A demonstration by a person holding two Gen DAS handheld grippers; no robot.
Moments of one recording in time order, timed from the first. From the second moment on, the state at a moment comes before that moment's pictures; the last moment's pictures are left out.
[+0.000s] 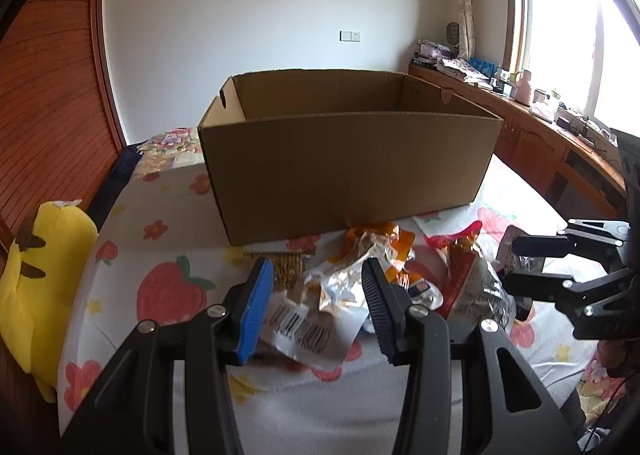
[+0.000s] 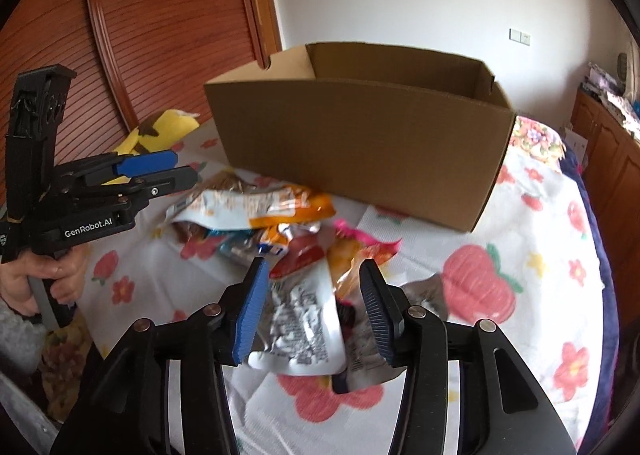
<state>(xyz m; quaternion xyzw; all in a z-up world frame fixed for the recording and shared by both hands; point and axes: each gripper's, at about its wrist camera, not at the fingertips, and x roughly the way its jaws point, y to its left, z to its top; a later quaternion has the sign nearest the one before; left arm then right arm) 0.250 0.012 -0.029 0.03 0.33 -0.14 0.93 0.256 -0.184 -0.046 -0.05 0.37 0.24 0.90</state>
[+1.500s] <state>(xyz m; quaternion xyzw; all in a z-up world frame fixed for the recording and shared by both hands) 0.276 -0.030 -0.033 0.15 0.41 -0.23 0.87 0.242 -0.153 -0.095 -0.12 0.40 0.24 0.88</state>
